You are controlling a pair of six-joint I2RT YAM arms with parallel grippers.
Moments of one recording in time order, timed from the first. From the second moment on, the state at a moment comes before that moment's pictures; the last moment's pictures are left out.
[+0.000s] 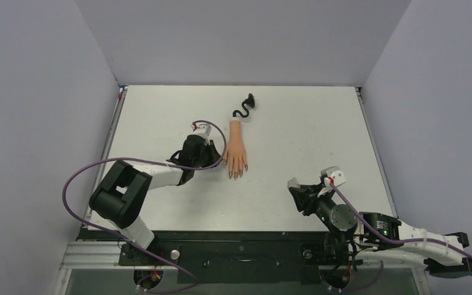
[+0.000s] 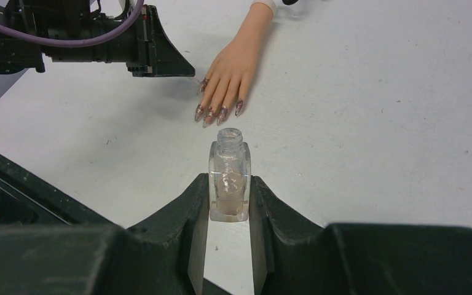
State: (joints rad) left arm -0.51 1.65 0.72 0.33 0.04 -0.54; right arm 1.40 0.32 0.59 -0.59 0.84 0.47
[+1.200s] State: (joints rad) left arm -0.51 1.59 0.76 0.26 0.06 -0.54; right arm 1.40 0.32 0.59 -0.59 0.85 0.47
